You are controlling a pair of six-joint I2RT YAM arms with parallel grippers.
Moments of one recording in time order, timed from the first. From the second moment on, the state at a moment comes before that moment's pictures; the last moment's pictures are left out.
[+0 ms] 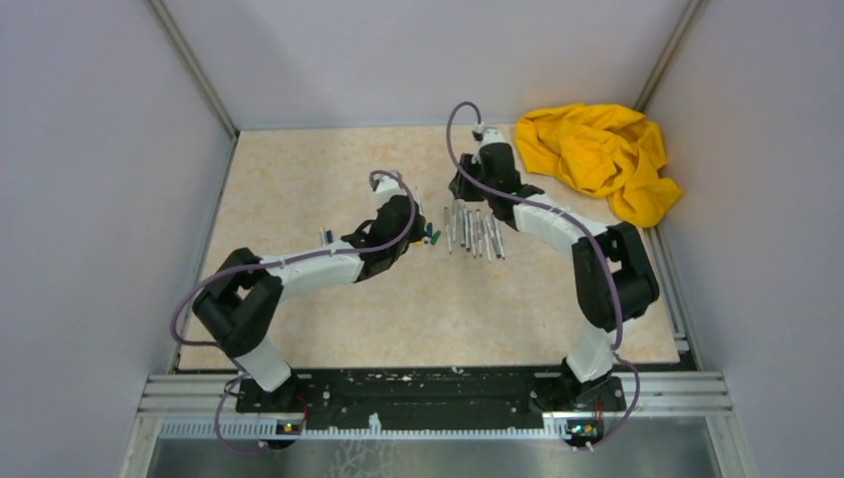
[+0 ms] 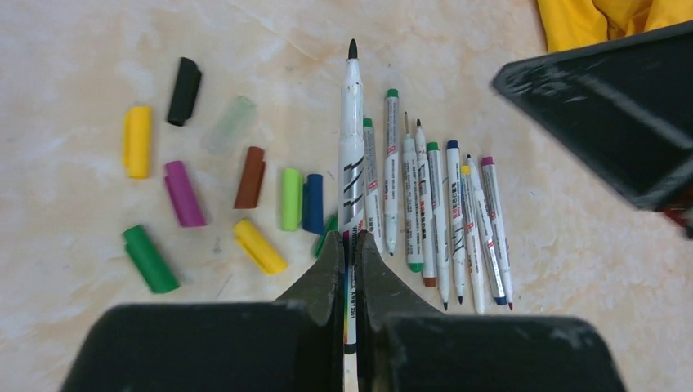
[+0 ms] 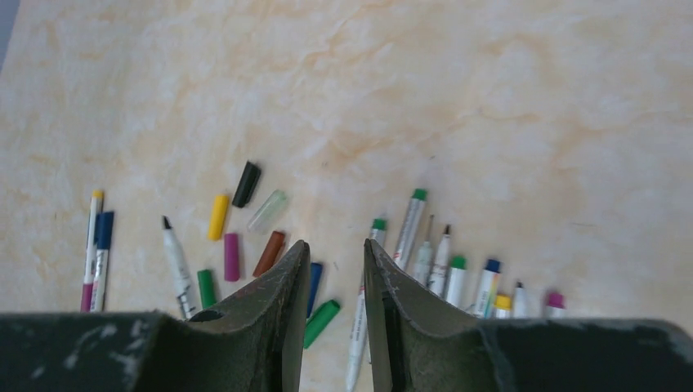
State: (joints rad) left arm -0.79 1.62 0.94 0.19 -0.49 -0.75; right arm 0.47 1.77 1.20 0.05 -0.07 0.39
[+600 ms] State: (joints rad) left arm -0.79 1.98 1.22 0.19 -0.37 -0.74; right arm 0.41 1.58 1.04 0.08 0.01 0.39
